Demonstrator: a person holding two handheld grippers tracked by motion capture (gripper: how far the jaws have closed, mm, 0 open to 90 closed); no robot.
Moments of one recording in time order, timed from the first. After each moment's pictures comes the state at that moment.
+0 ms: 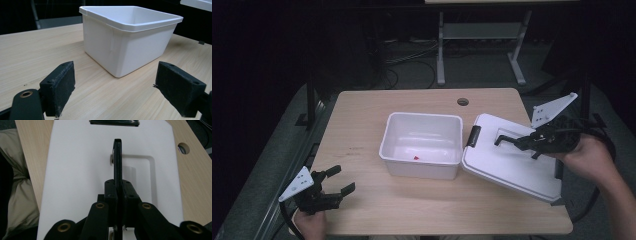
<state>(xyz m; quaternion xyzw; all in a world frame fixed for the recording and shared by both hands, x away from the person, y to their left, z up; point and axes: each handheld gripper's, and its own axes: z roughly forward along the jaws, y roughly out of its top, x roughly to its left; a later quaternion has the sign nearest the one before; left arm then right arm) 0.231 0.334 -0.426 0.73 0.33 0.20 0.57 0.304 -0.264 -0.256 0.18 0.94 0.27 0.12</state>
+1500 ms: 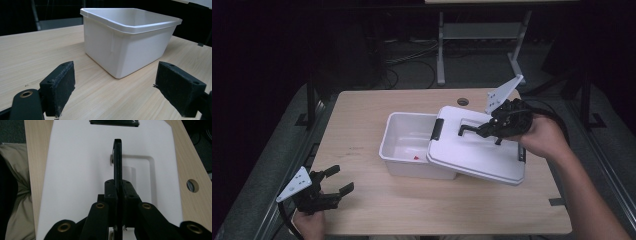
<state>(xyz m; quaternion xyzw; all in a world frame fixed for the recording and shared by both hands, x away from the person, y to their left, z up) 0.231 0.338 -0.425 0.72 0.33 0.20 0.57 0.339 -0.177 -0.239 0.12 0.95 0.28 0.10</state>
